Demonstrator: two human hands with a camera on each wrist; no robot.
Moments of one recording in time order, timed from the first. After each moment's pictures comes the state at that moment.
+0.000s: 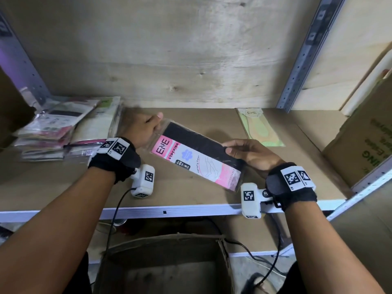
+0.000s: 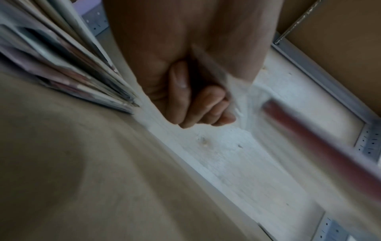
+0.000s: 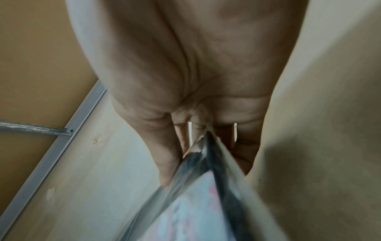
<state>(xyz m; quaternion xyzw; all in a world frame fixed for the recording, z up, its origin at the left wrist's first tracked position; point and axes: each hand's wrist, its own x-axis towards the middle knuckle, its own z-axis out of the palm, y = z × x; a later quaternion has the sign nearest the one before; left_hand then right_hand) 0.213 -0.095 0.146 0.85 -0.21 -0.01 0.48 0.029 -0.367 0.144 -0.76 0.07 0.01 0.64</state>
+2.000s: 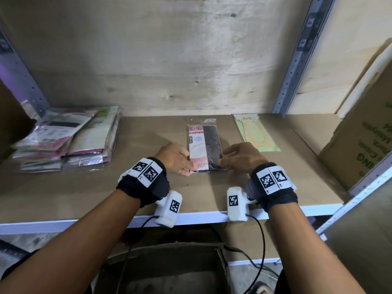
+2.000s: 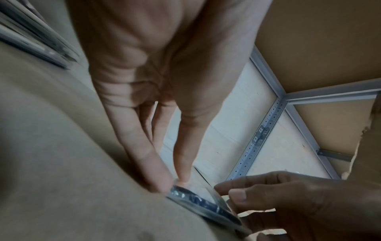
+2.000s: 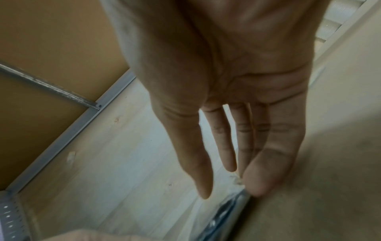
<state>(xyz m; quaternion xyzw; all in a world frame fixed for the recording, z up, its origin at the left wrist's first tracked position) 0.127 -0.161 0.152 0.82 -0.14 -0.28 0.49 0.038 -0.354 0.156 -0.84 0.24 -0.01 0.49</state>
